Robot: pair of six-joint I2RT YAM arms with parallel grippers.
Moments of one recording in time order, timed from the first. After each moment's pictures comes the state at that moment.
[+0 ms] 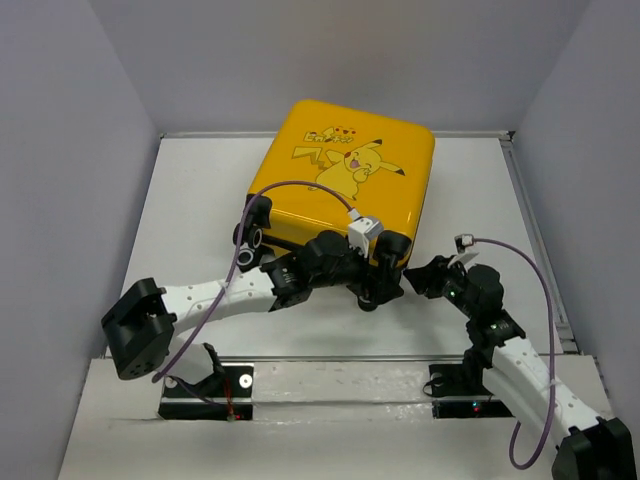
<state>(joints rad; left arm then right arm) -1.07 1.37 0.87 0.15 0.21 -0.57 0.30 0.54 0.15 0.15 -0.28 0.55</state>
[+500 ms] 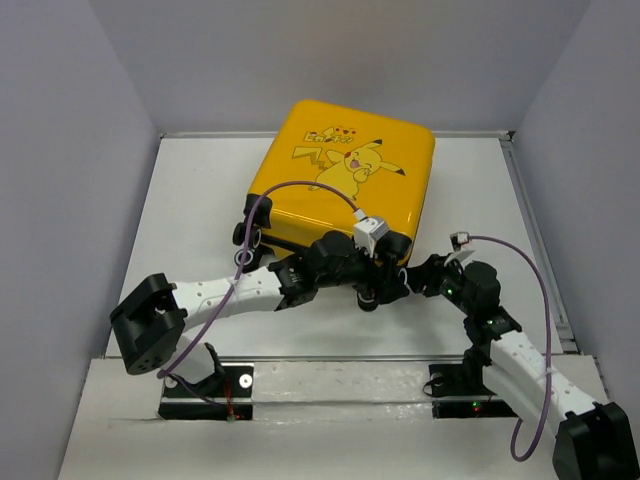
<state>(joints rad) -1.07 1.44 0.90 0.20 0.22 -0.59 0.30 0.65 0.15 0.22 -0.29 0.52</state>
